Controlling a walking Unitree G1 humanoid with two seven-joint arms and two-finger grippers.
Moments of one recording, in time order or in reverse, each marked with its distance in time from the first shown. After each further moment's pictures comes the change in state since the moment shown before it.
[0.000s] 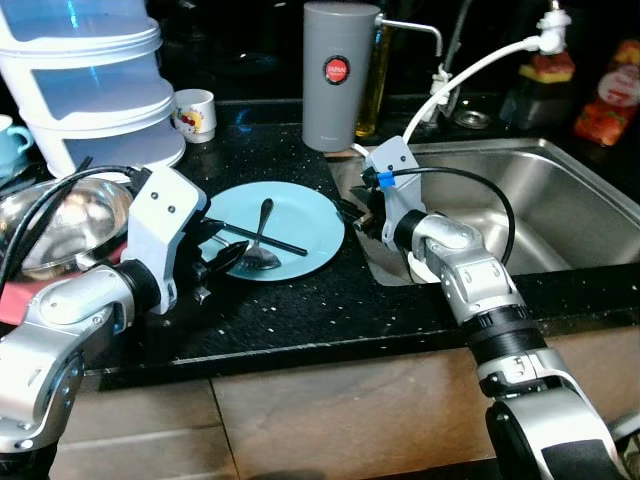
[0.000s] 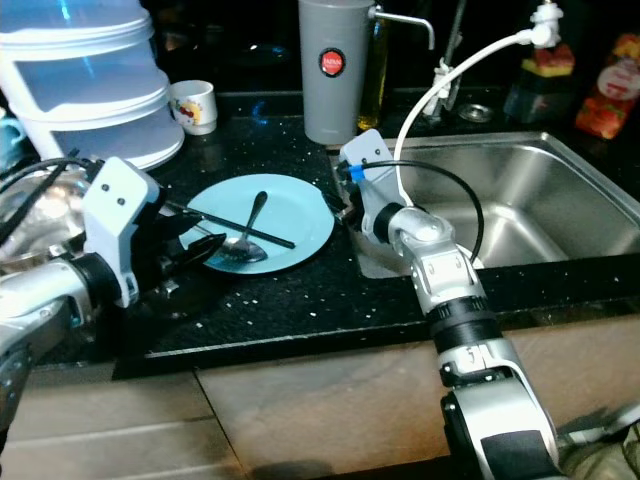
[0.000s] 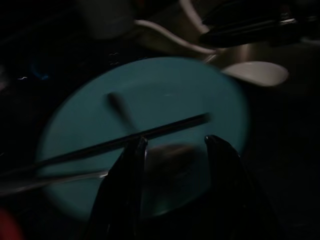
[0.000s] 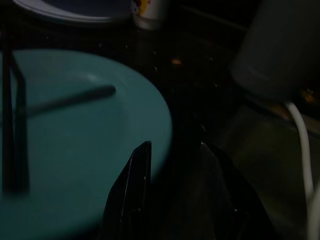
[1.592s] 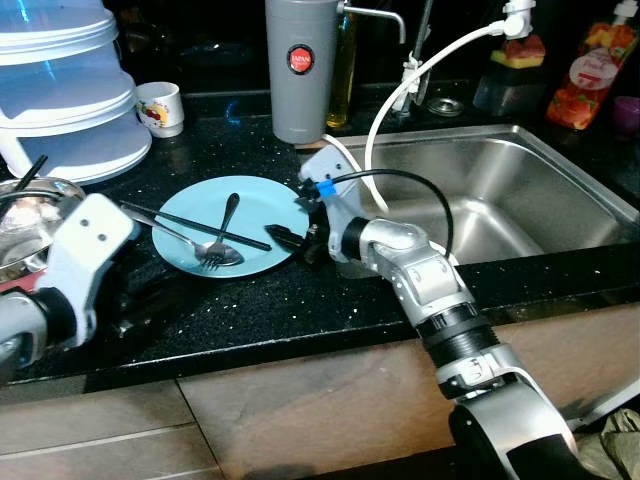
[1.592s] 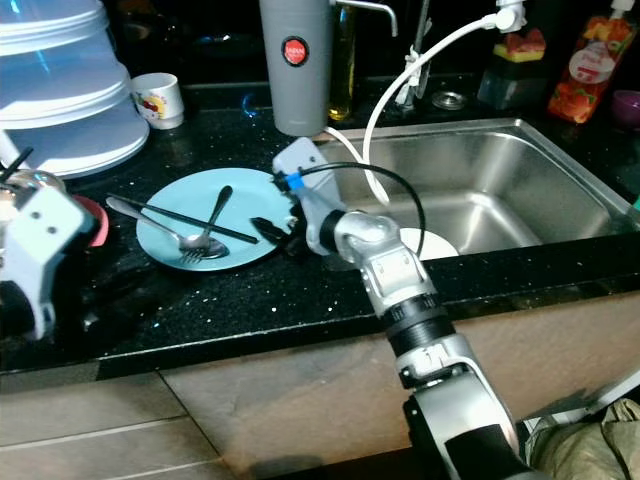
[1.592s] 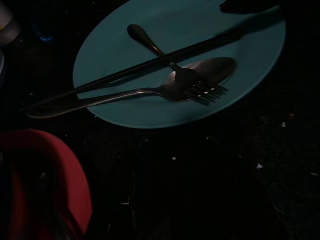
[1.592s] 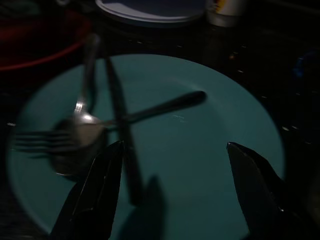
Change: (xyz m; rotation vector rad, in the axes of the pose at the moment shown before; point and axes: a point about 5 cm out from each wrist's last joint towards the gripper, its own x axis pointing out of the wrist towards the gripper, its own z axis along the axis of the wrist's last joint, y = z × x) left arm -0.062 0.037 -0.019 0.087 0.211 0.060; right arm 0.027 0.069 0.021 0.074 -0.011 0.299
